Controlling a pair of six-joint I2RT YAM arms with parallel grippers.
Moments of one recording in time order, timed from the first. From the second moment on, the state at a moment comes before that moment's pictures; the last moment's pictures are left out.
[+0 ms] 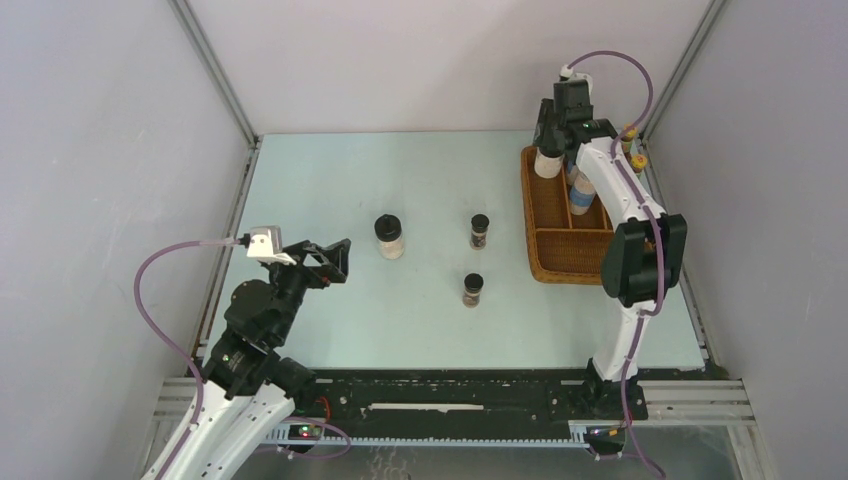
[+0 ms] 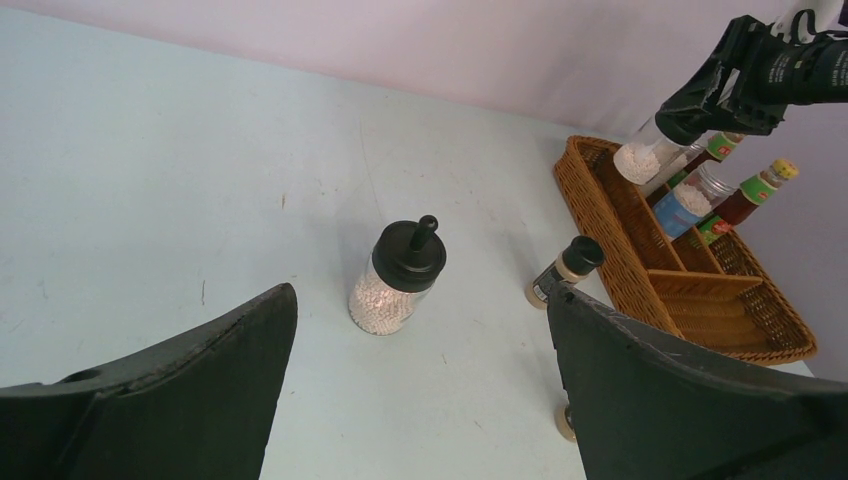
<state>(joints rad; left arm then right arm) -0.50 0.33 0.57 -0.25 -0.28 -0.38 0.16 1.95 1.87 -0.55 0.26 0.22</state>
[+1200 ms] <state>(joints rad) -0.50 0.36 0.57 -0.25 -0.29 -0.38 0.11 2.13 1.94 -0.51 0.20 0.25</state>
